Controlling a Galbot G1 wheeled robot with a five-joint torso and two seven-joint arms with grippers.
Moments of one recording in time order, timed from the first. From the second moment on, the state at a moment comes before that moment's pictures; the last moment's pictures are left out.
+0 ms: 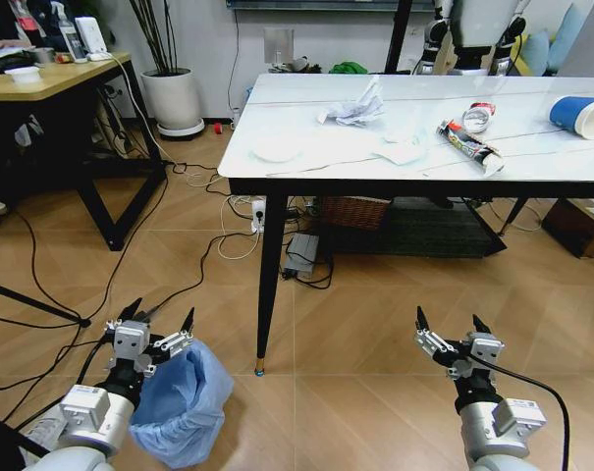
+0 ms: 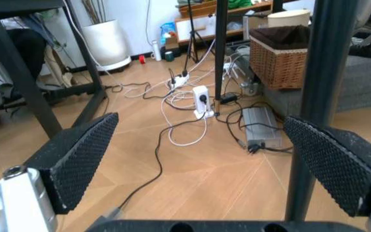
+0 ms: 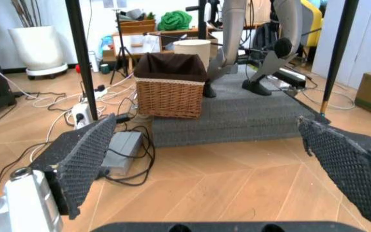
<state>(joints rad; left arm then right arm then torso) 1.73 -1.28 -0.73 -2.33 -0.16 0.20 0.10 -1.77 1.61 0.67 2.29 0.11 -0.08 0.00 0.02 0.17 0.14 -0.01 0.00</state>
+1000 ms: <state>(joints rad) 1.62 -1.09 -0.85 -1.99 -0.33 0.63 0.04 -1.71 1.61 0.65 2.21 0.16 -0.08 -0.02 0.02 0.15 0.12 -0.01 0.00</state>
